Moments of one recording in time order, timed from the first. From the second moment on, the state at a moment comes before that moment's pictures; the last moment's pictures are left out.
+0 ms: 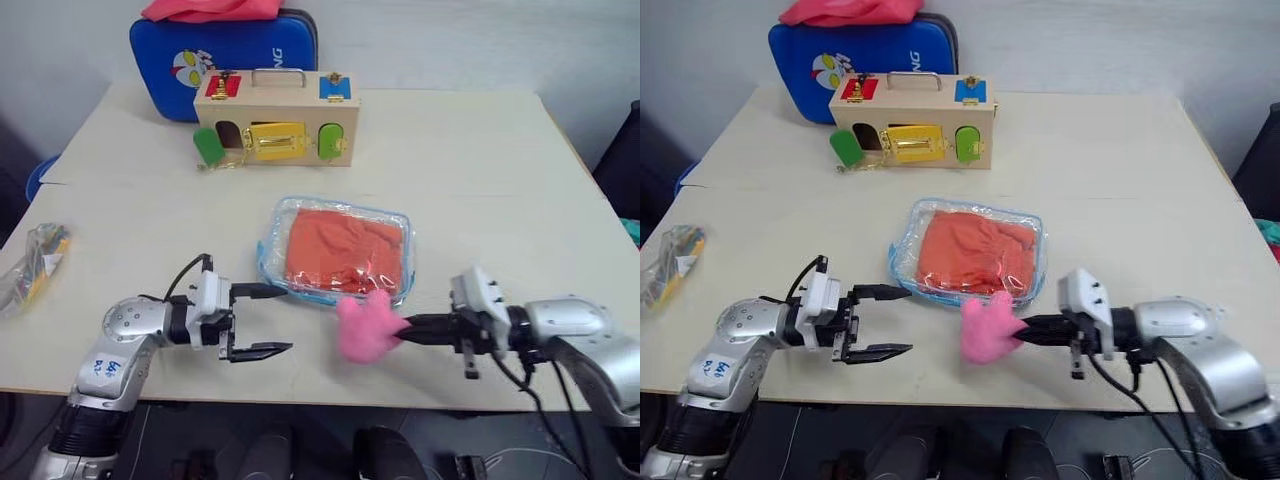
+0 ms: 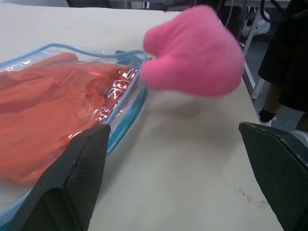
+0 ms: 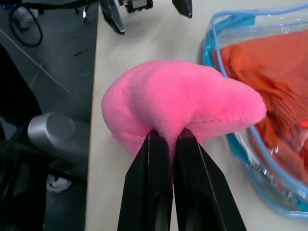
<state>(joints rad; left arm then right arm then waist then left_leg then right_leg) -0.17 0.63 0.01 -0.16 -0.47 0.14 -1.19 -0.18 -0.79 0.06 -0.42 0.51 0.50 1.12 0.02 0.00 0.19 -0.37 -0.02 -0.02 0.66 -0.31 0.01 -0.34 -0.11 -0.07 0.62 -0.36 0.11</state>
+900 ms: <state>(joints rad) -0.39 0.37 -0.27 0.10 -0.21 0.00 -1.09 0.01 -0.92 -0.22 -0.40 0.56 0.46 1.17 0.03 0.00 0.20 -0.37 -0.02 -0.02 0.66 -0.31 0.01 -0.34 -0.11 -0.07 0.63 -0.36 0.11</state>
